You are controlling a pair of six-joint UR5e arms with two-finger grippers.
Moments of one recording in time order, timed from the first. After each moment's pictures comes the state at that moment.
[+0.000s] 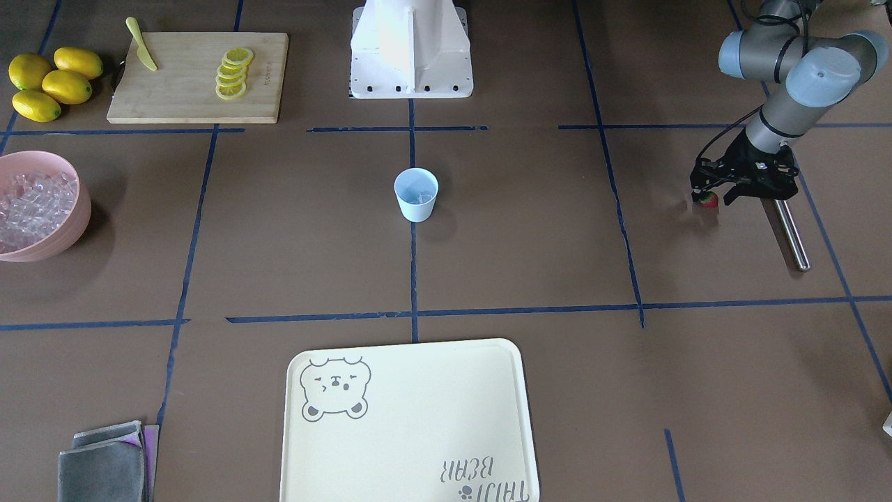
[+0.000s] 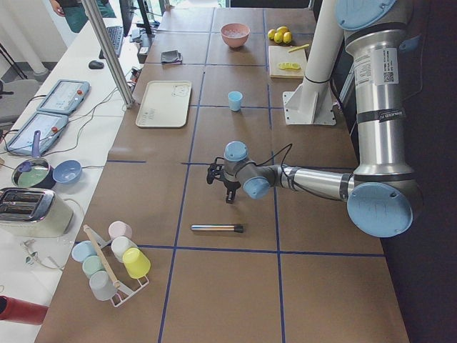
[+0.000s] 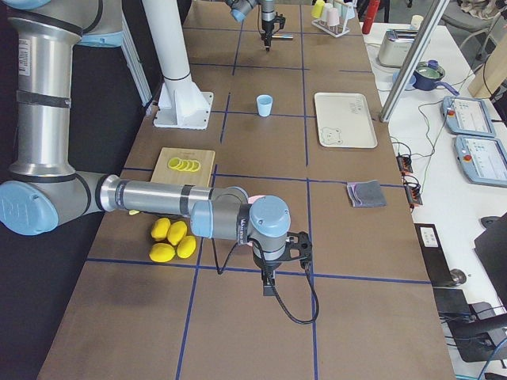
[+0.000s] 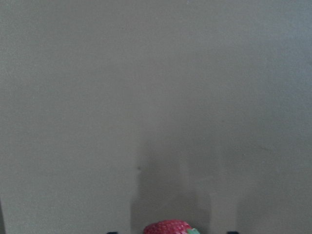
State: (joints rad) left arm -0.81 -1.42 -1.71 -2.25 -2.06 -0.81; right arm 1.64 -1.70 1.67 -1.56 2.29 -0.13
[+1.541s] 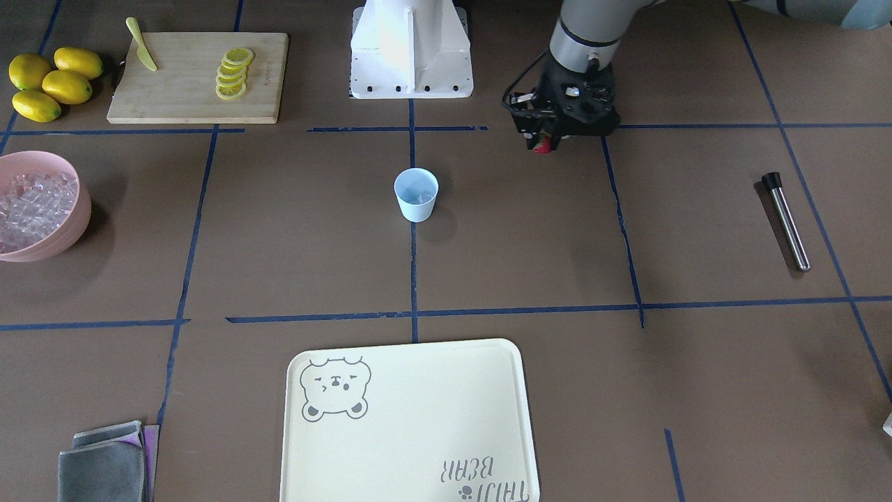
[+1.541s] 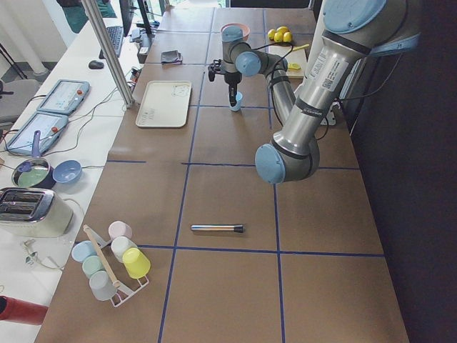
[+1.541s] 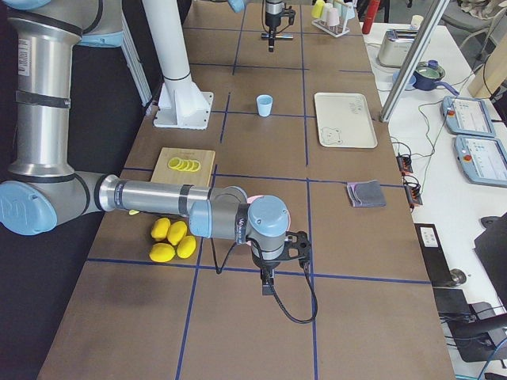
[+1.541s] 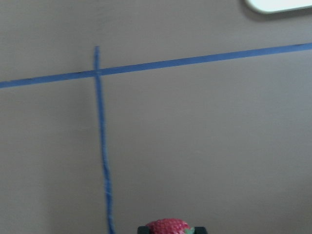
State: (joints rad) left arm -0.63 -2.18 -2.04 -1.23 -2.02 -1.13; right arm 1.64 -1.70 1.68 -1.56 2.30 -0.14
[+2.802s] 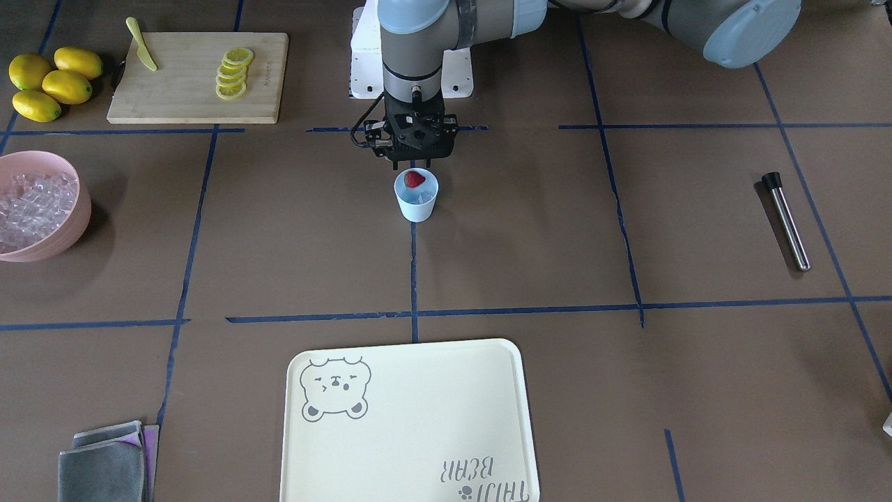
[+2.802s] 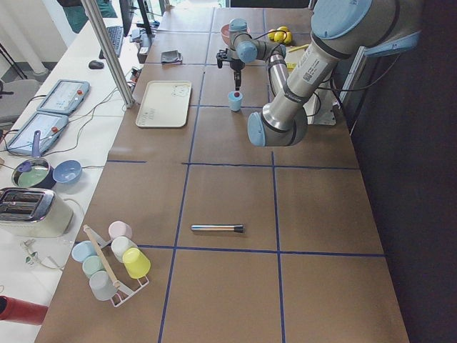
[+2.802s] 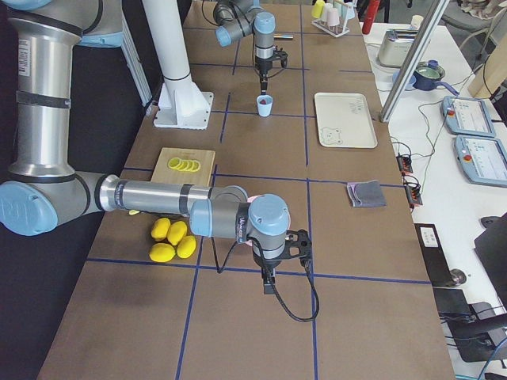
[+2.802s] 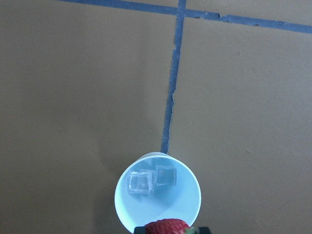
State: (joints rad) left arm -0.47 -2.47 -1.68 -1.36 -1.89 -1.34; right arm 1.64 -1.70 1.68 -1.56 2.30 -0.14
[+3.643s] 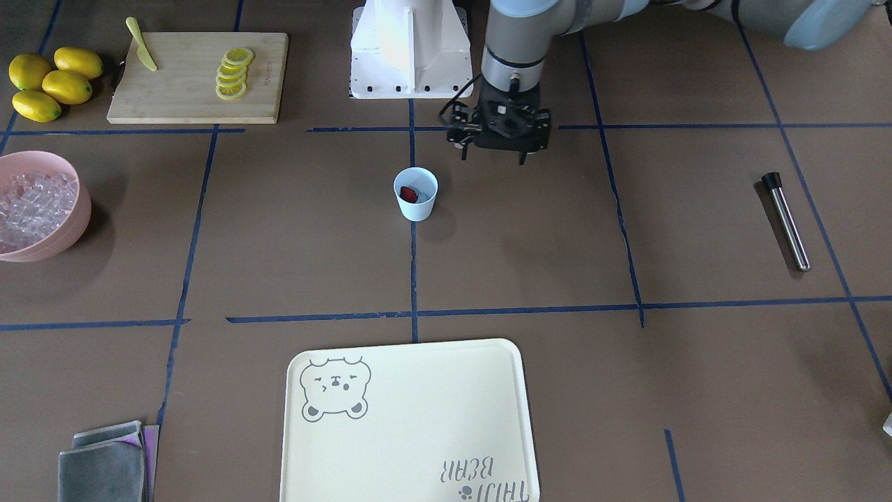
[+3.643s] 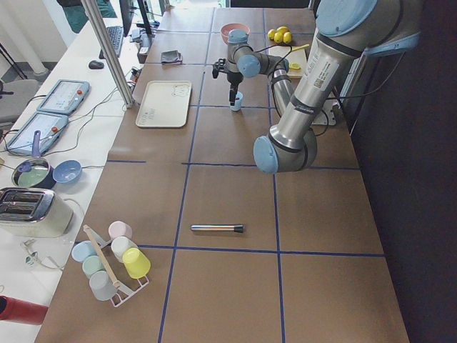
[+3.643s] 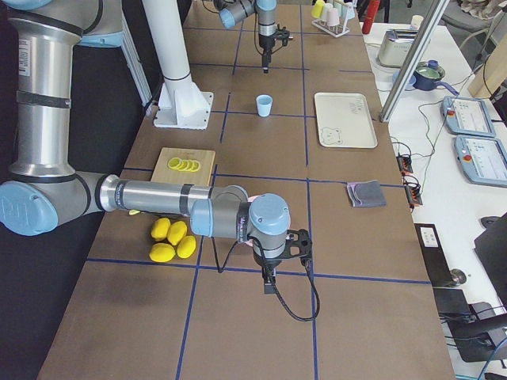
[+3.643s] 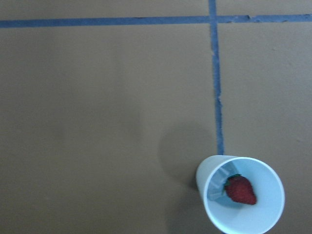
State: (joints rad) left arm -0.62 -2.12 -2.00 -1.35 -1.94 -0.97; right arm 1.64 -1.70 1.68 -1.56 2.30 -0.14
